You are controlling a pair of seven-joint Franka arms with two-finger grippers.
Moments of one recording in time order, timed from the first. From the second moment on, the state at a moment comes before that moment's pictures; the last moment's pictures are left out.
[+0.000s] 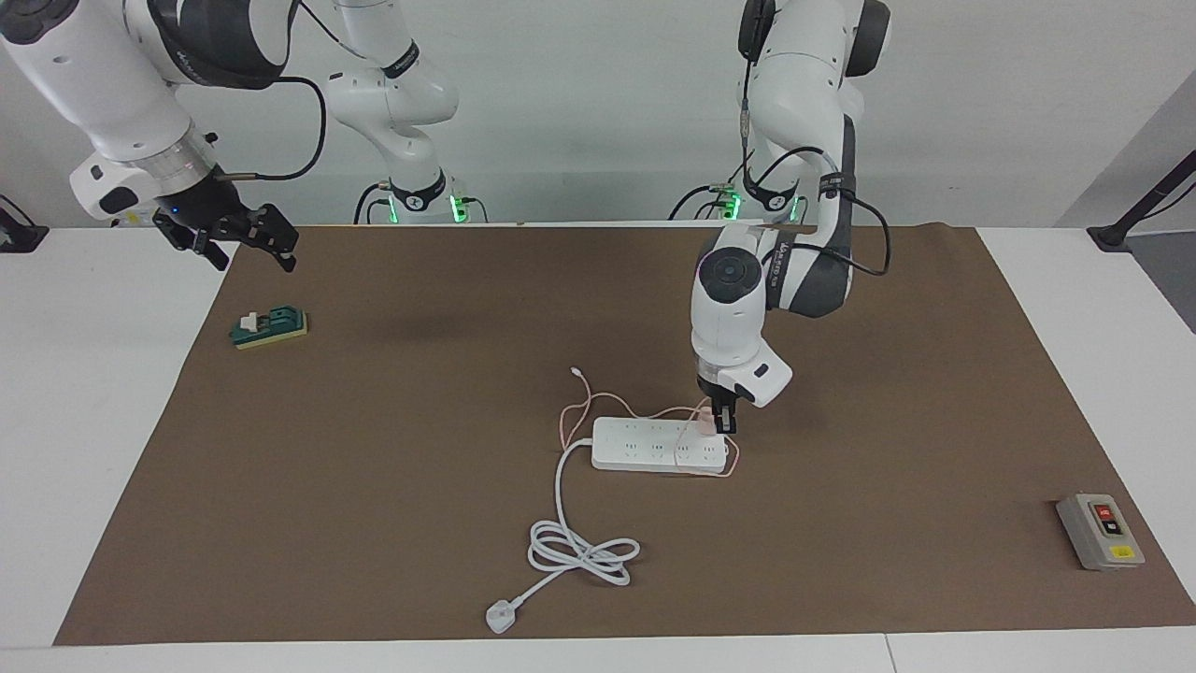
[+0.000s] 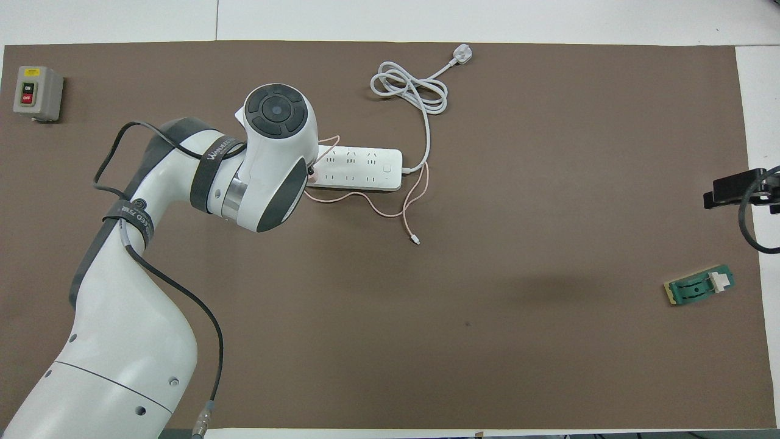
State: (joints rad) left arm -0.59 0.49 0.14 -1.61 0.10 2.07 -1.94; right arm 0.06 -0.05 -0.20 -1.71 0.04 1.61 -0.05
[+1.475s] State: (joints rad) left arm -0.60 0.50 0.14 -1.60 0.11 2.08 -1.94; right arm 0.06 -0.05 -0.20 -1.71 0.04 1.61 -0.05
